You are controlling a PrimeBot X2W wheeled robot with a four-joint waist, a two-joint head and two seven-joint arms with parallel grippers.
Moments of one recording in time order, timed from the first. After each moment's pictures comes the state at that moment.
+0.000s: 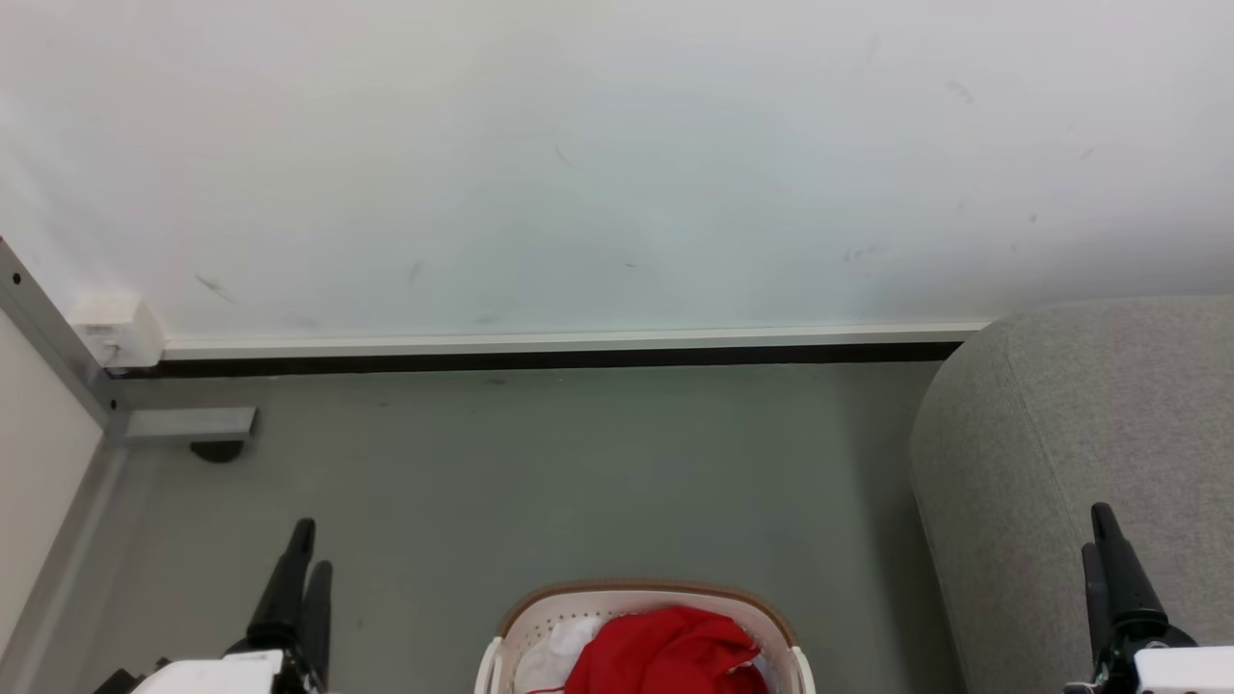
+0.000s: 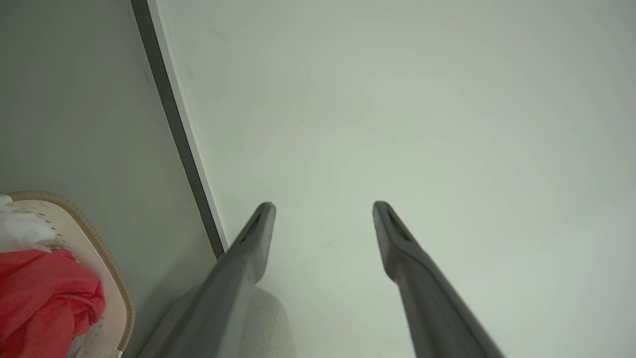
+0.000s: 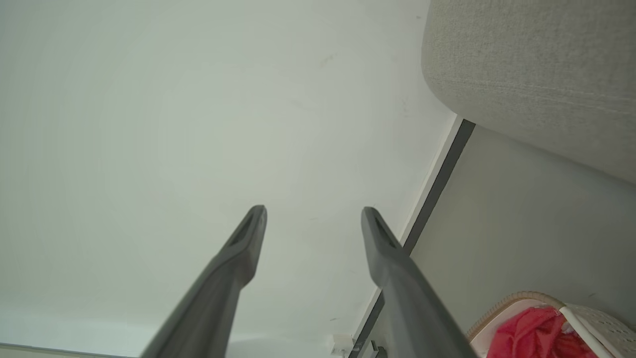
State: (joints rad) left arm -0.07 0.04 0.09 0.22 -1.56 -0.07 0.07; right arm -0.09 -0.26 0.22 0.22 1.78 0.13 -0.17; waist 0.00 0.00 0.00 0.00
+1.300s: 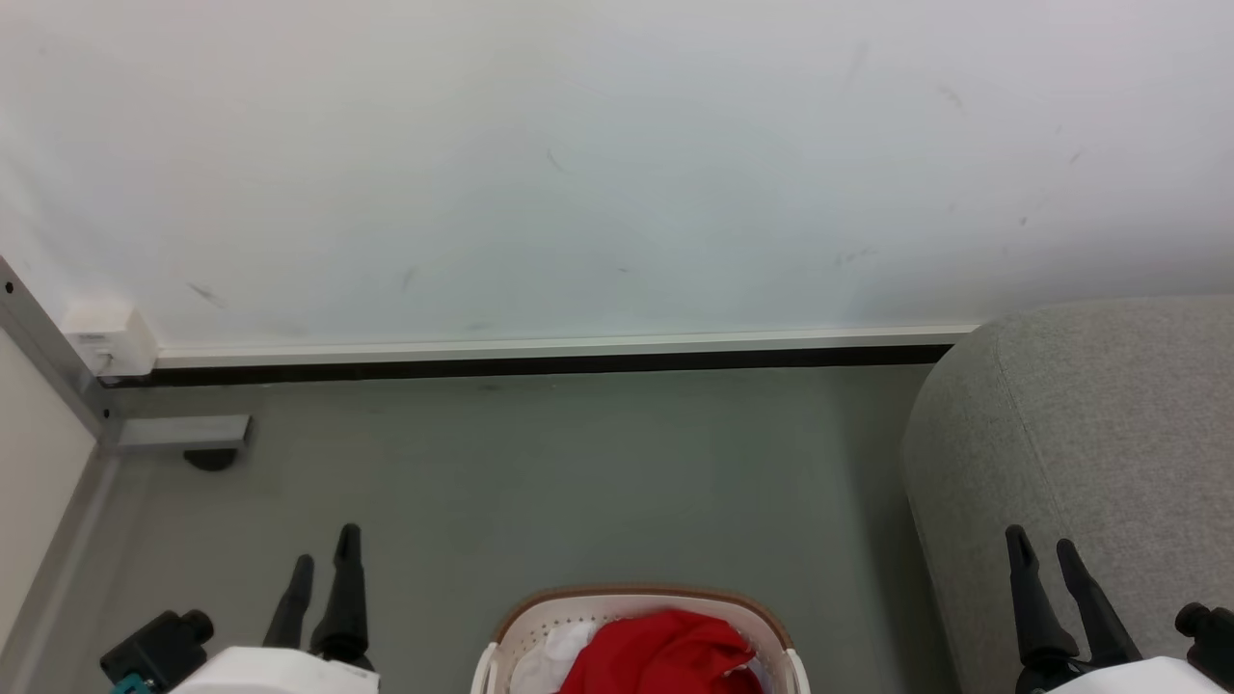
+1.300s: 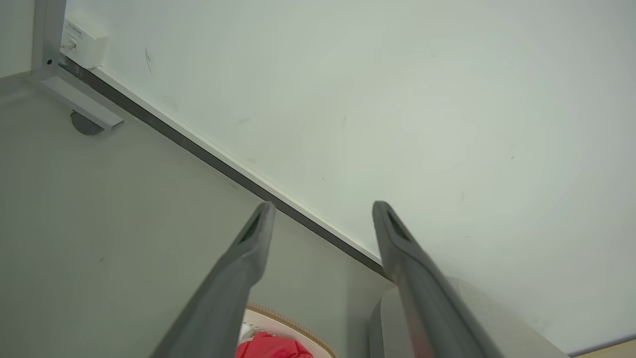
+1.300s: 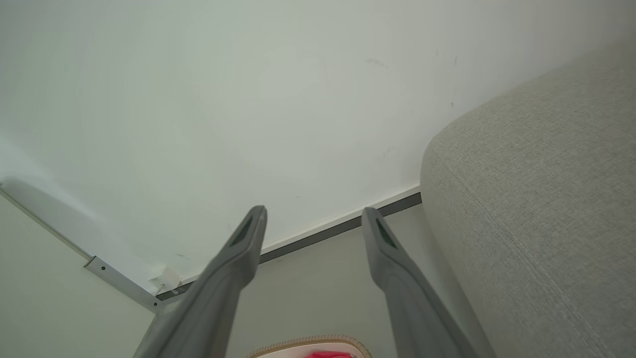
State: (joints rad) left arm -0.06 0.06 0.01 0.21 -0.75 -0.03 -0.08; right arm -0.10 -0.20 0.20 0.33 0.86 0.13 -0.21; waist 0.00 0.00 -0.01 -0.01
